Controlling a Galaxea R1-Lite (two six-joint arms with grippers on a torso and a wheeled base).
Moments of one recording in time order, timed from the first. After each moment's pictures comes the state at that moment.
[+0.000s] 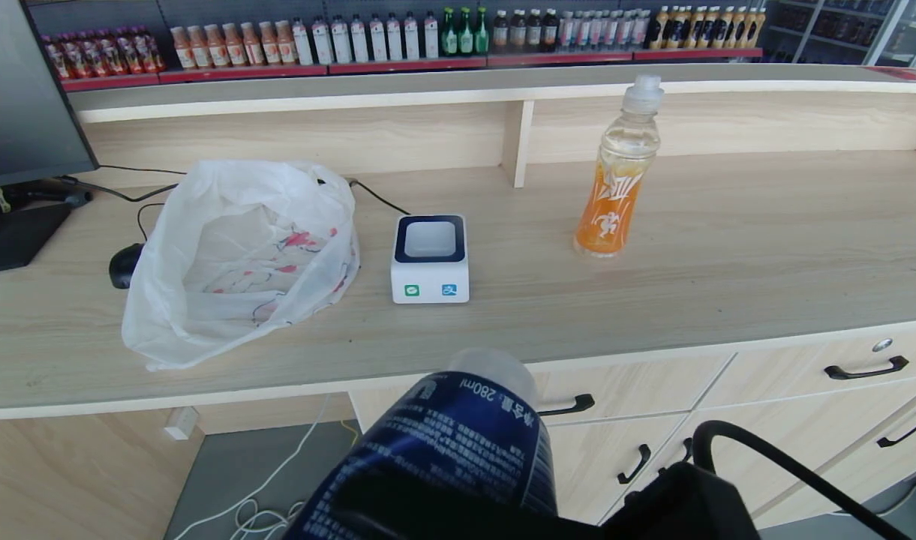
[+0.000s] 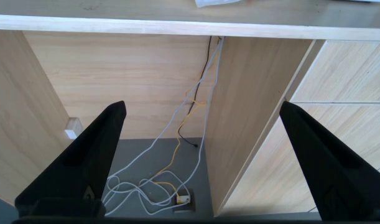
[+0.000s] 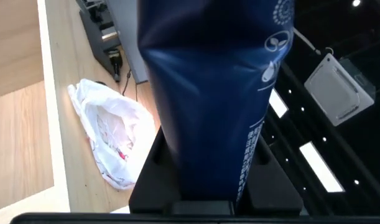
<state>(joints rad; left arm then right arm) 0.00 0.00 0.00 0.00 0.00 0.00 1.31 1.67 -0.51 -1.57 -0.01 -1.45</state>
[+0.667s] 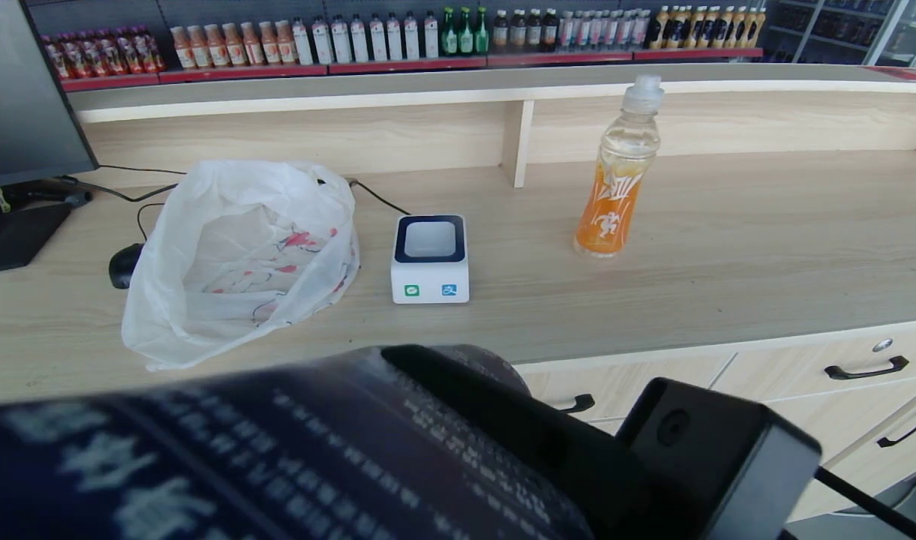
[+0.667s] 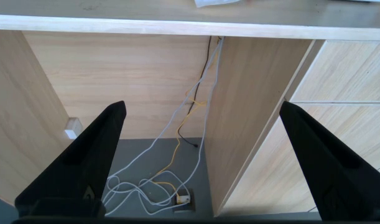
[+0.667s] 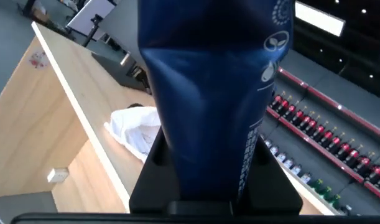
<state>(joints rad) 0.00 0.00 0.00 0.00 0.00 0.00 1.32 1.66 -0.58 -1.57 -0.17 -0.88</state>
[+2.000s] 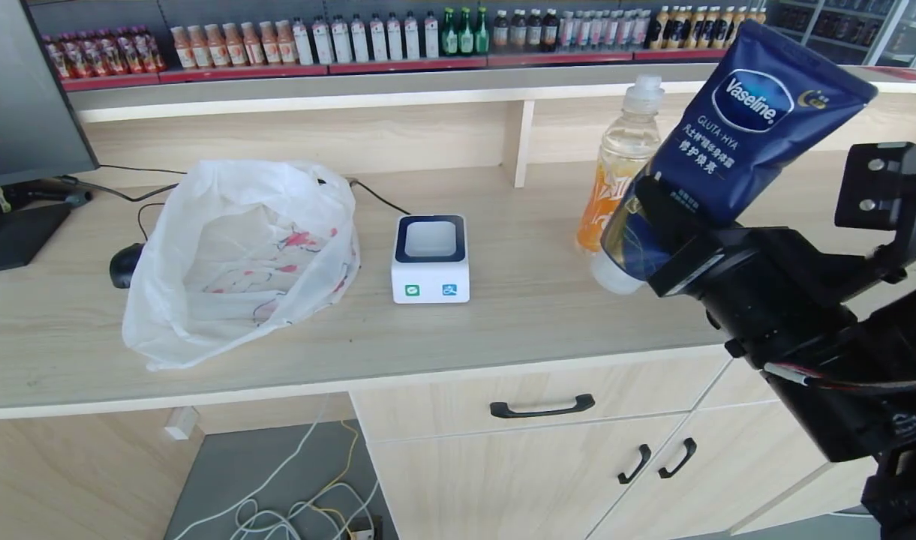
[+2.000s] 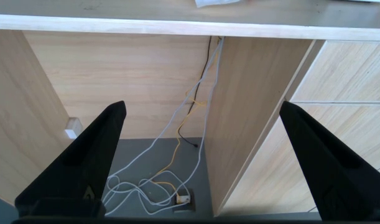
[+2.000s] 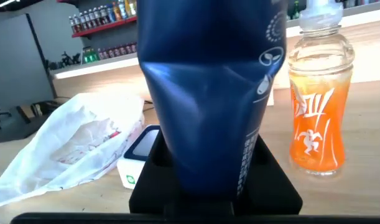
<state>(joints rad) 0.00 0.00 0.00 0.00 0.00 0.00 0.64 1.64 -0.55 -1.57 -0.26 0.02</state>
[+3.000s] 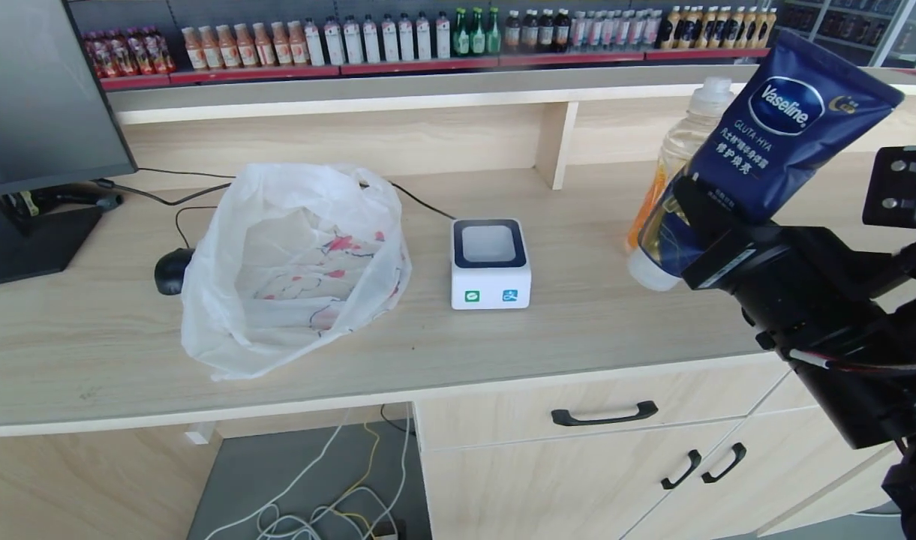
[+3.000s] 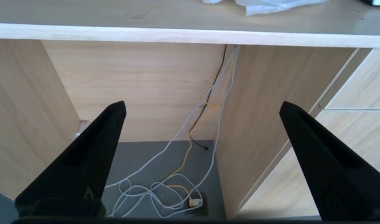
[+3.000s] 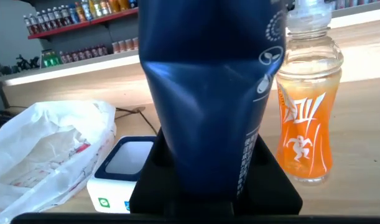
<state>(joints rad) 0.00 0.00 0.00 0.00 0.00 0.00 0.56 1.61 -0.51 -1.57 -0.25 0.01</state>
